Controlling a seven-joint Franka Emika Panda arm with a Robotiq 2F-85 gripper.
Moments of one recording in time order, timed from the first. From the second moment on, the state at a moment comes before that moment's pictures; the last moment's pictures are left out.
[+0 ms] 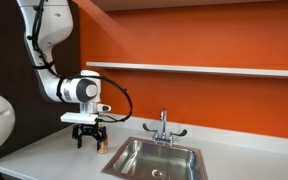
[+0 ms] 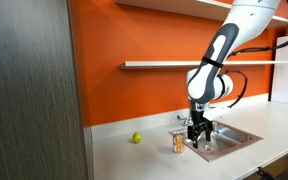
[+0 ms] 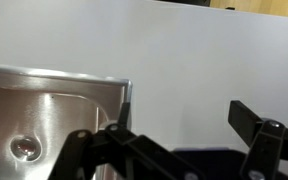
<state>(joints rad) 0.05 0.00 0.00 -2.72 -0.09 2.63 -0.07</state>
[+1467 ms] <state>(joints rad) 0.05 0.22 0.02 -2.61 -0.01 2.88 -0.06</state>
